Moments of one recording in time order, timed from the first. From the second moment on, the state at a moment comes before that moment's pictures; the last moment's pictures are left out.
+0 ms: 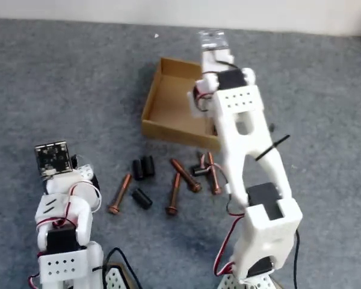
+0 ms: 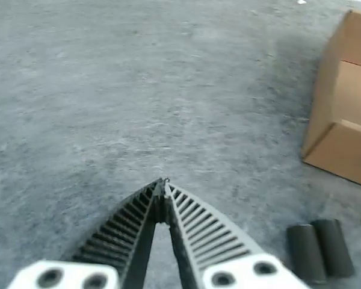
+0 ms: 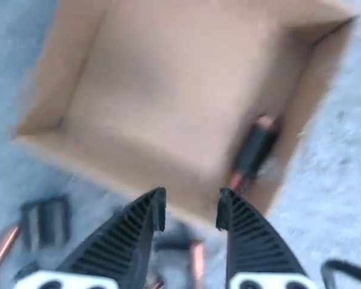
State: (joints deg) left arm -15.3 -94.3 92.0 43.1 9.2; right arm -22.2 16.4 -22.1 81.9 0.1
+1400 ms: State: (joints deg) left arm -18.3 -94.3 92.0 43.1 9.1; right arm -44.3 21.6 8.2 55.5 -7.7
